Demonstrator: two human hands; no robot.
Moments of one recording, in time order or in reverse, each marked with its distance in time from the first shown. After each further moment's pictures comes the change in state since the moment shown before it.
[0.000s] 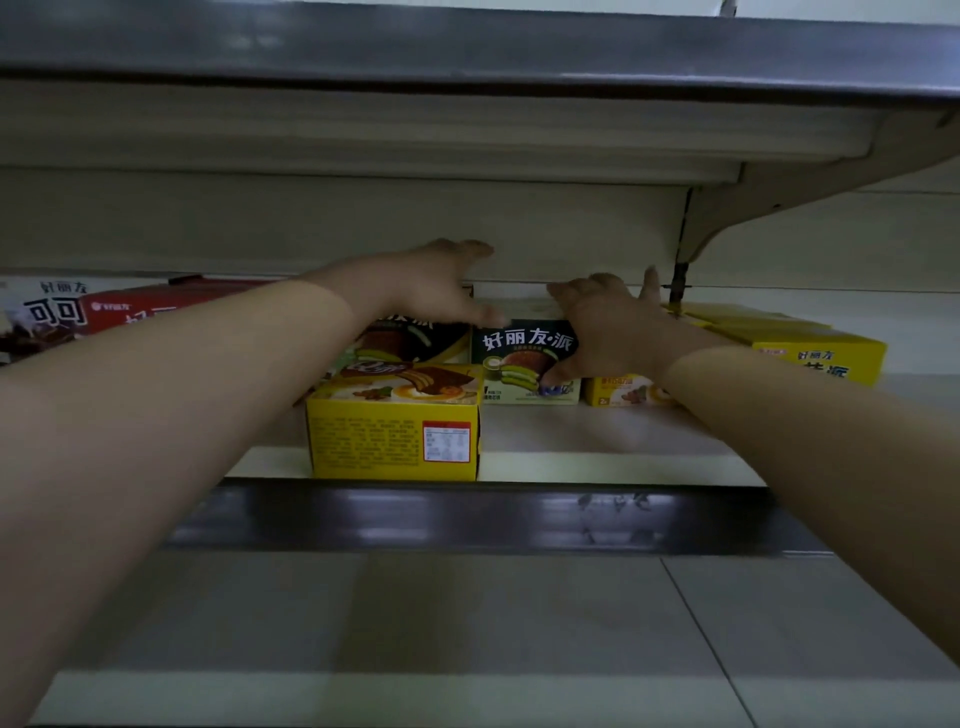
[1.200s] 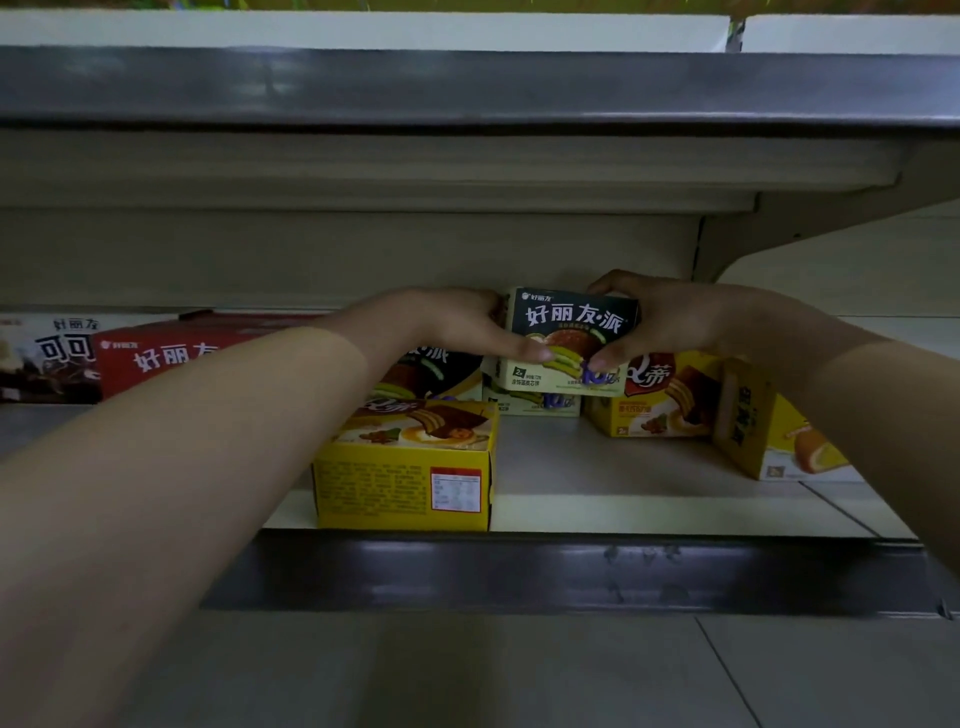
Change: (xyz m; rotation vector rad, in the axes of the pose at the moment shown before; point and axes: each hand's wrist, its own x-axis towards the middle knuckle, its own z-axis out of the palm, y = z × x) left_hand 0.016 0.006 0.007 -0.187 -0.137 0.084; right_hand 0.014 0.050 -0.029 0.721 -0.177 -0.025
